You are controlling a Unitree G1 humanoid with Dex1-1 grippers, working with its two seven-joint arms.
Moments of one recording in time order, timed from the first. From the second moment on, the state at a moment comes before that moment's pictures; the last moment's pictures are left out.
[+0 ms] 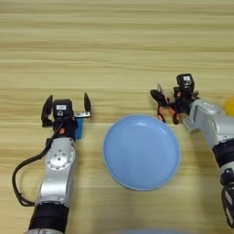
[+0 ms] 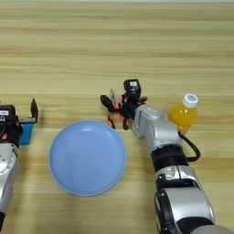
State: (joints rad) left arm -0.06 0.02 0.07 0.24 0.04 -0.21 0.11; right arm -0.53 -0.12 -0.06 0.50 0.19 0.38 0.36
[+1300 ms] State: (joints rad) left arm -0.05 0.03 0.07 0.24 0.04 -0.22 0.11; right arm -0.16 -0.31 -0.25 -0.48 0.22 0.49 0.26
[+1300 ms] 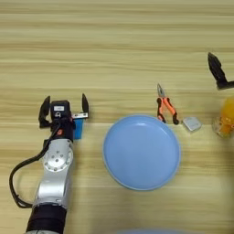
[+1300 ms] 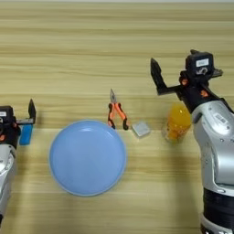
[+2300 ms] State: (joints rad) left arm -0.05 0.03 0.07 0.24 0.04 -0.22 0.11; right arm -0.02 -0.32 -0.28 -0.22 0.21 0.36 0.27
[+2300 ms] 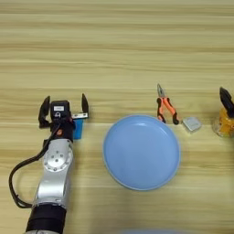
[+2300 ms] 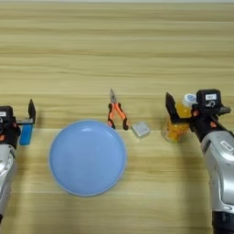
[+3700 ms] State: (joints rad) left arm -0.06 0.04 0.07 0.25 0.04 -0.22 0.11; right arm 0.02 -0.28 -0.22 -0.21 0.23 0.35 0.27
